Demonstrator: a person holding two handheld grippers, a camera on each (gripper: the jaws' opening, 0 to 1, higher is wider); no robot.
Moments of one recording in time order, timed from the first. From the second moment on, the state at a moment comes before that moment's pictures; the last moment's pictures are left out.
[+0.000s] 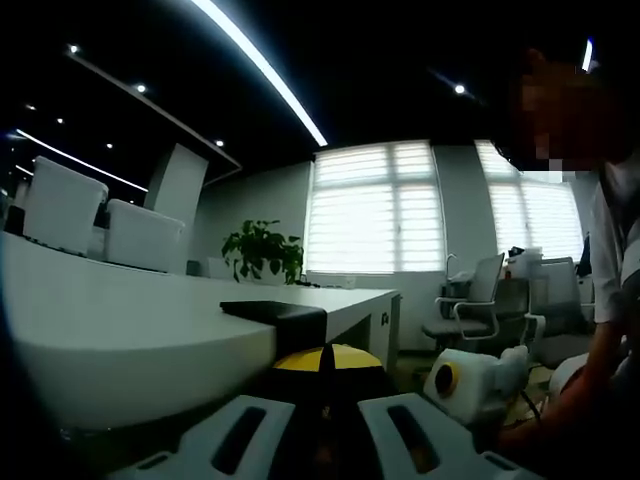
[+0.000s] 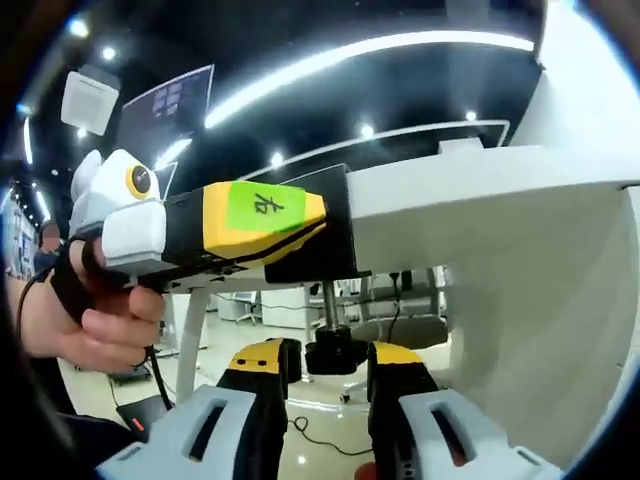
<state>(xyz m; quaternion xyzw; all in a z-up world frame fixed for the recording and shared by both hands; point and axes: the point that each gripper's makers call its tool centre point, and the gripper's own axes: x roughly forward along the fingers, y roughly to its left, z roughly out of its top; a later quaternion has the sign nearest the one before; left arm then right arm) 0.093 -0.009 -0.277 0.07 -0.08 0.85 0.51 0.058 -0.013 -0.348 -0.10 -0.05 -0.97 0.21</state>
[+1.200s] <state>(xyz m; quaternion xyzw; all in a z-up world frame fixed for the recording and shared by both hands) 0.094 -0.009 -0.276 0.08 -0.09 0.85 0.51 0.061 -0.030 -0.356 -0.11 0.03 -0.95 0.30</state>
